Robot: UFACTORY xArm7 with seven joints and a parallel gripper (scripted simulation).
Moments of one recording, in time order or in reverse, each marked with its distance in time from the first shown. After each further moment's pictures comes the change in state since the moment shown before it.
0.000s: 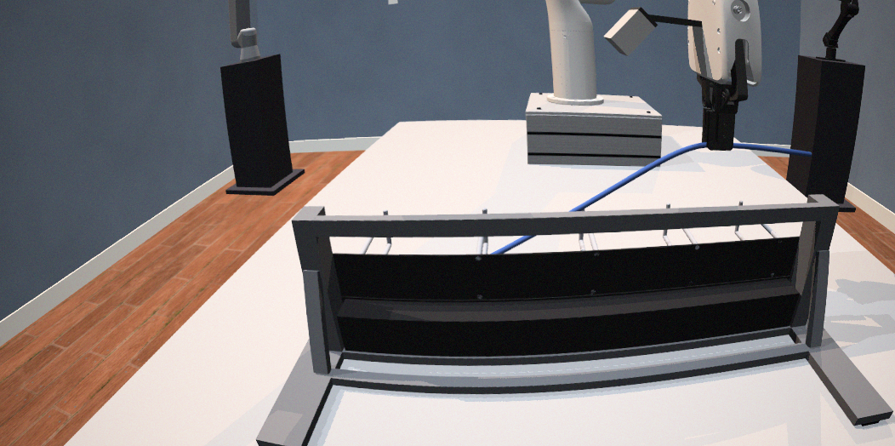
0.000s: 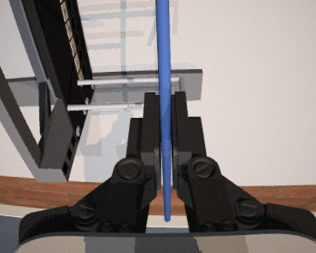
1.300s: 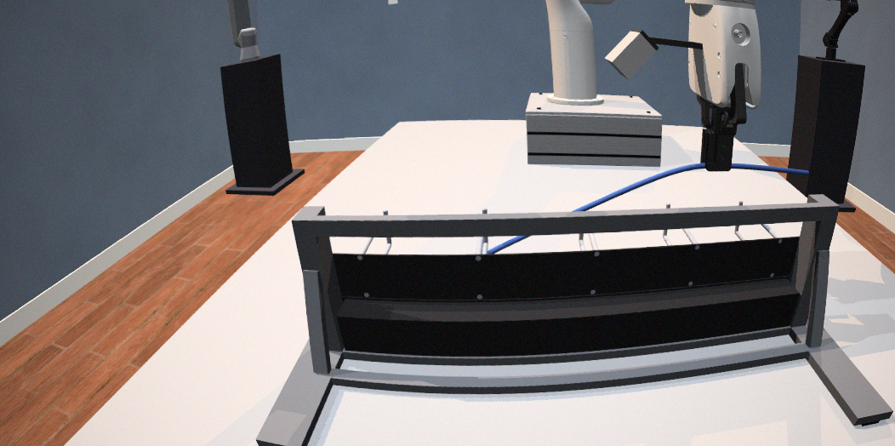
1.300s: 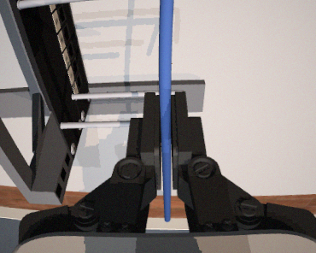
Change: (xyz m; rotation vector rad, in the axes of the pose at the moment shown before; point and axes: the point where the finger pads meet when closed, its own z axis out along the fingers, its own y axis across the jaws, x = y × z) arm 0.000 0.000 0.022 0.000 0.000 0.000
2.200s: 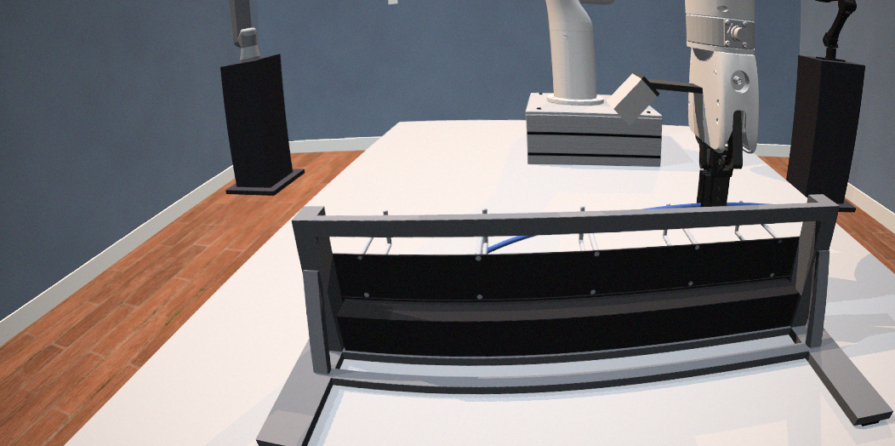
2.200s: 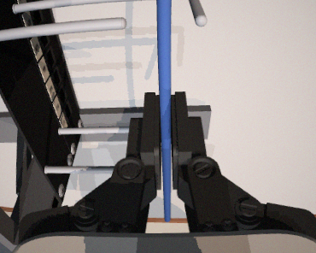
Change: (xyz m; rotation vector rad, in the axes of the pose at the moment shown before) arm 0.000 0.000 0.044 0.001 0.000 0.000
